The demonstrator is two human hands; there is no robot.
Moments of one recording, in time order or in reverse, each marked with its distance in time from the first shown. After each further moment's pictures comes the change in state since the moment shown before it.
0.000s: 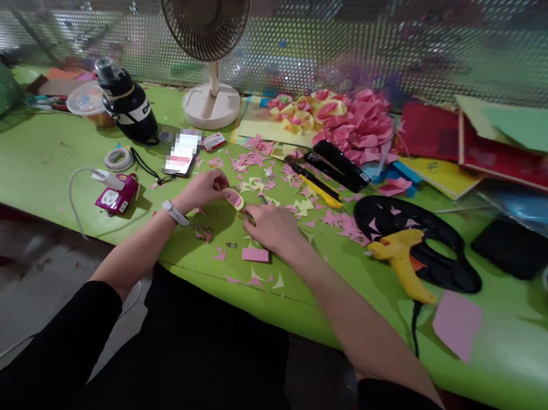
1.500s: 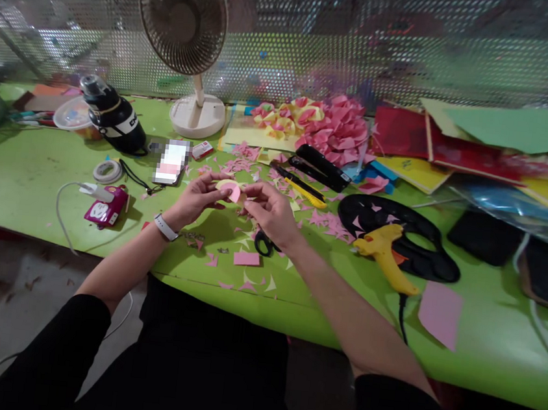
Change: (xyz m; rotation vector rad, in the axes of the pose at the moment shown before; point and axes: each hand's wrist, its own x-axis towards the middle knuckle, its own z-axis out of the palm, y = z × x) left_hand -0.011 0.024 0.011 -0.977 -0.106 -0.002; right_hand -0.003 -0.001 -0.024 1.100 0.365 0.030
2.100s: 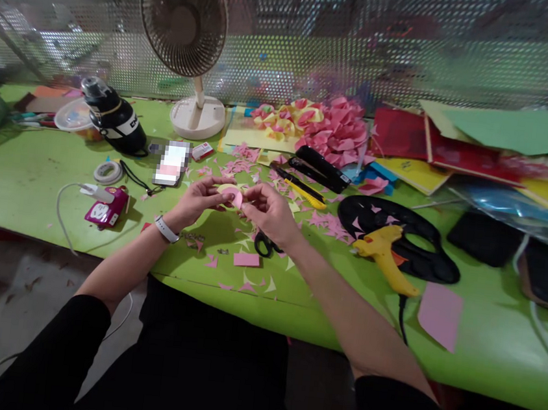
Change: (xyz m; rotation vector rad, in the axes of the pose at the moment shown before) left_hand -0.002 0.000 0.001 0.075 -0.050 0.023; right_hand 0.002 0.001 -0.003 -0.041 -0.013 0.065
